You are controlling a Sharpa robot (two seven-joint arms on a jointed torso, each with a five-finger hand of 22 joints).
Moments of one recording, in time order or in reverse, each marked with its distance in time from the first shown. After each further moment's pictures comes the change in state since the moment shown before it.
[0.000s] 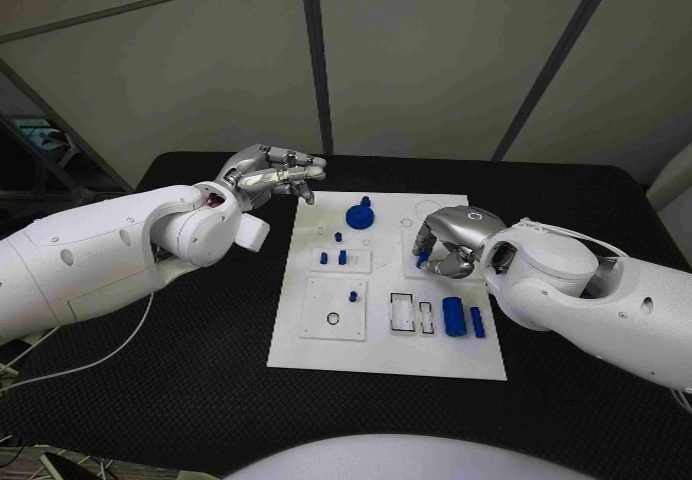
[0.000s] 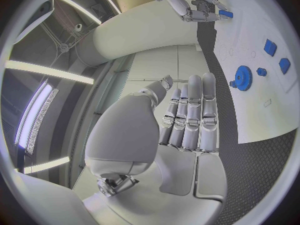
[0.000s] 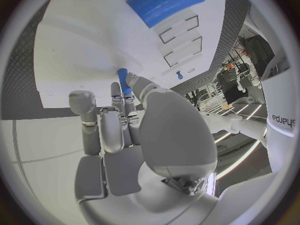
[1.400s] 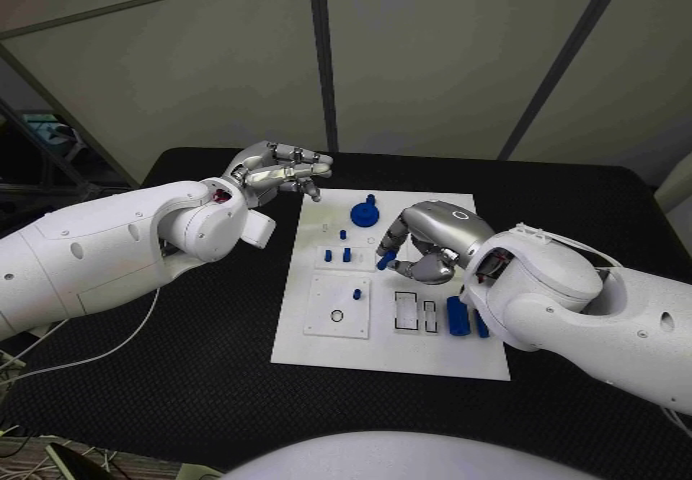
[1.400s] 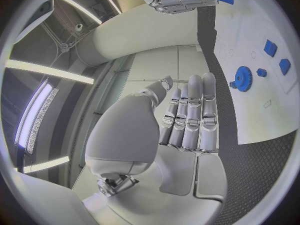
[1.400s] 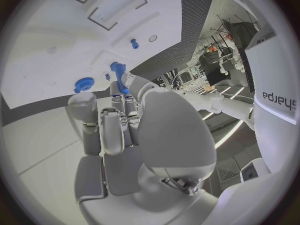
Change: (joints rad) left arm 0.000 0.006 0.000 -0.003 0.000 0.006 -0.001; left_hand -0.004 0.004 0.002 0.005 0.000 -0.004 0.004 0.009 0.000 -0.008 0.000 0.009 0.000 0.003 0.003 -0.004 -0.012 -0.001 0.000 0.000 -0.008 -0.005; right arm 0.003 0.031 0.000 0.158 0.105 -0.138 0.027; right_hand 0.041 0.044 0.072 -0.059 -0.005 0.062 -0.005 0.013 0.004 0.086 -0.012 -0.024 0.016 0.000 -0.014 0.023 0.030 0.000 0.019 -0.020 0.039 0.049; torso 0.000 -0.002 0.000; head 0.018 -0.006
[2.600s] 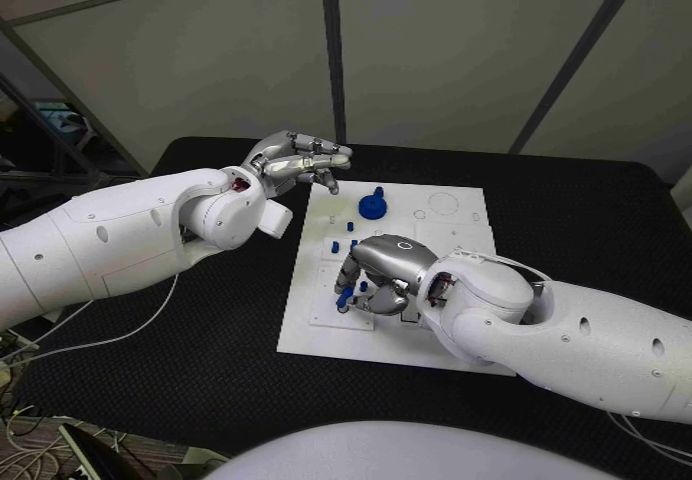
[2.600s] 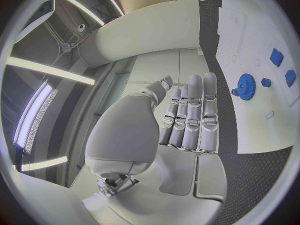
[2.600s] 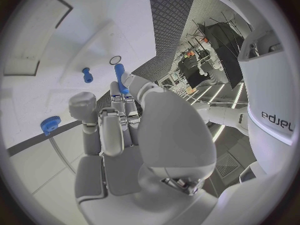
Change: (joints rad) left arm 0.000 0.030 0.000 -0.013 0.000 0.015 0.001; left_hand 0.000 0.000 0.000 0.000 0.000 0.000 0.000 -0.001 0.000 -0.003 0.003 0.004 0.000 0.000 0.000 0.000 -0.001 -0.014 0.004 0.004 0.000 -0.002; right arm -0.010 0.168 -0.103 -0.103 0.045 0.050 0.109; right_hand 0.003 -0.002 -0.001 -0.001 0.004 0.003 0.003 -0.008 -0.002 0.000 0.000 -0.002 0.001 0.000 0.000 0.000 -0.001 0.000 0.000 0.000 0.000 -0.004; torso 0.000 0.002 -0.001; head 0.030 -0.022
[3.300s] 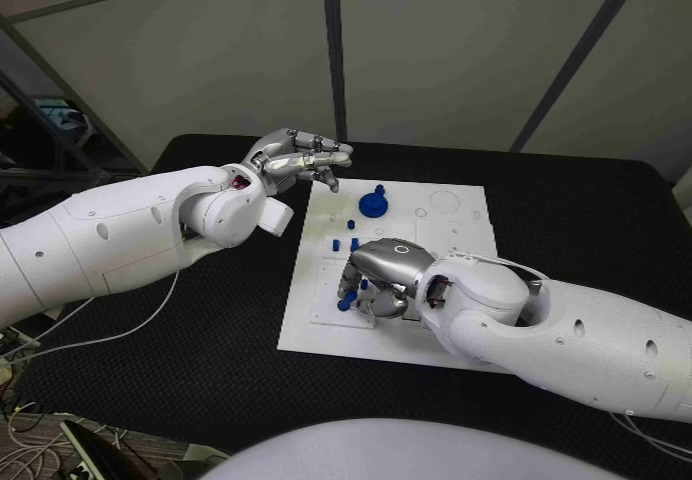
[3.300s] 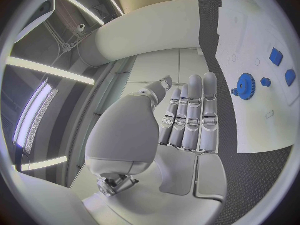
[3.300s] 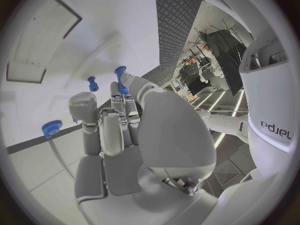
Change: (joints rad) left arm 0.000 0.000 0.000 -0.001 0.000 0.000 0.000; left_hand 0.000 0.000 -0.003 0.003 0.000 0.000 0.000 0.000 0.000 0.000 0.000 0.000 0.000 0.000 0.000 0.000 -0.001 0.000 0.000 0.000 -0.004 -0.001; right arm 0.001 0.012 -0.015 -0.016 -0.052 0.049 -0.012; right_hand 0.000 0.000 0.001 -0.004 0.004 -0.003 -0.002 0.000 0.000 -0.003 0.003 -0.003 0.001 0.000 0.000 0.000 0.000 0.000 0.000 0.000 0.000 0.000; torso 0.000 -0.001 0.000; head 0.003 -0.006
